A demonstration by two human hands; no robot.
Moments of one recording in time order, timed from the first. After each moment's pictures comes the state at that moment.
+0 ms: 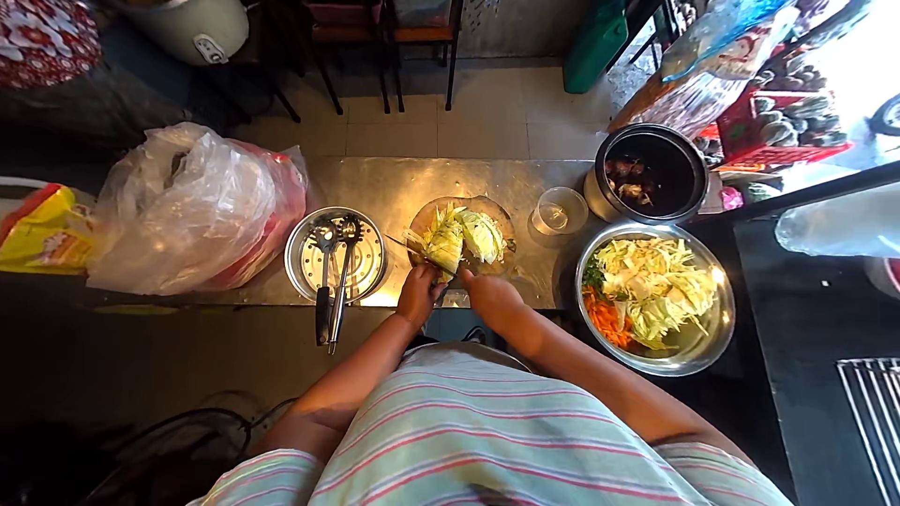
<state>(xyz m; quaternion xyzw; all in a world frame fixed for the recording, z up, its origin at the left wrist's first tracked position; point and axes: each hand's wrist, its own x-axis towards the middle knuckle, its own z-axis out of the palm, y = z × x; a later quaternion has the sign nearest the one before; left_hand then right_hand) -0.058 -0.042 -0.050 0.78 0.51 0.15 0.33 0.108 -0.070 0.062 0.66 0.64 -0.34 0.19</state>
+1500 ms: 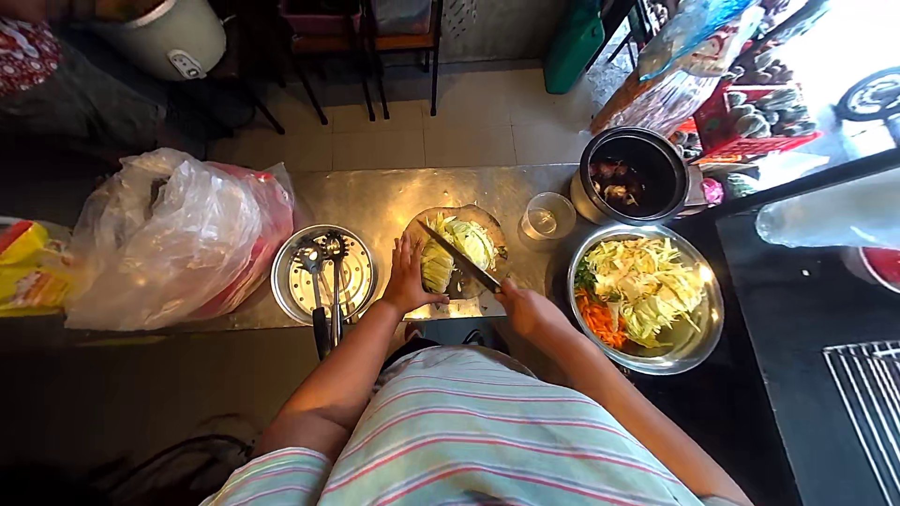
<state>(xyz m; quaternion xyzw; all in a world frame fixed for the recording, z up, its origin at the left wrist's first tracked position) -0.061 0.017 -0.061 0.81 0.49 0.13 0.30 0.177 -0.099 0.075 0.73 0.57 -0.38 0.08</state>
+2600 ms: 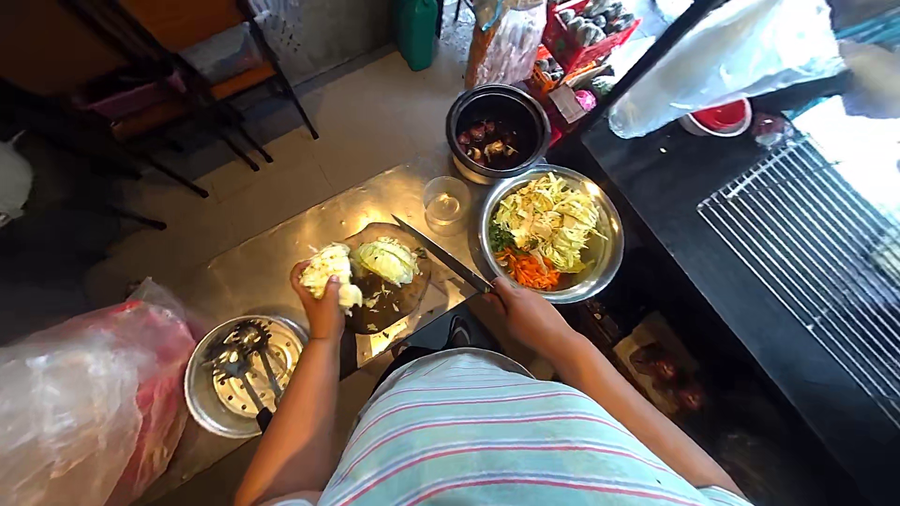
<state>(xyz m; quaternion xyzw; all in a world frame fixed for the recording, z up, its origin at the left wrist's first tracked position) -0.018 0.054 -0.024 0.55 0.46 0.43 0.55 0.233 -0.183 0.090 0.82 0.45 -0.36 -0.04</state>
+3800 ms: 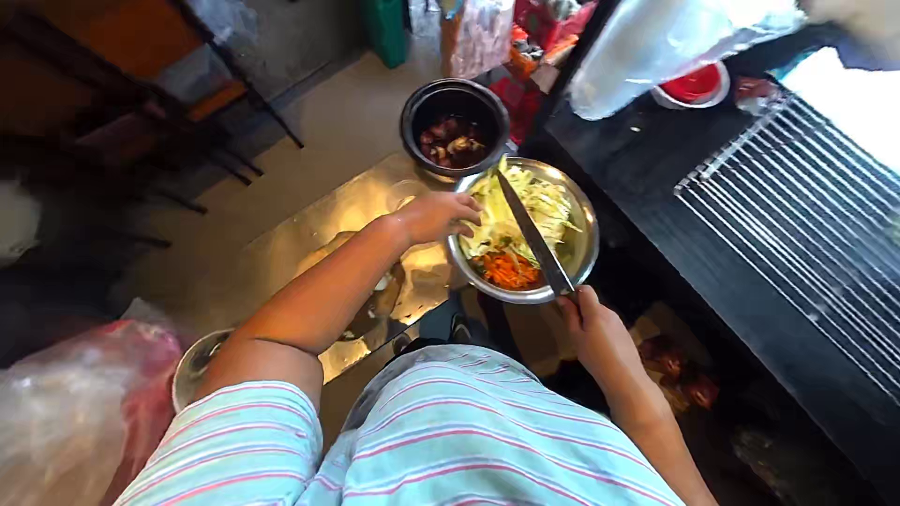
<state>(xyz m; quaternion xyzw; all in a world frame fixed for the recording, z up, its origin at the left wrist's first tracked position) 0.263 0.044 0.080 0.95 -0.13 -0.06 0.28 0.293 -0.309 0.089 0.93 0.28 -0.18 -0.17</state>
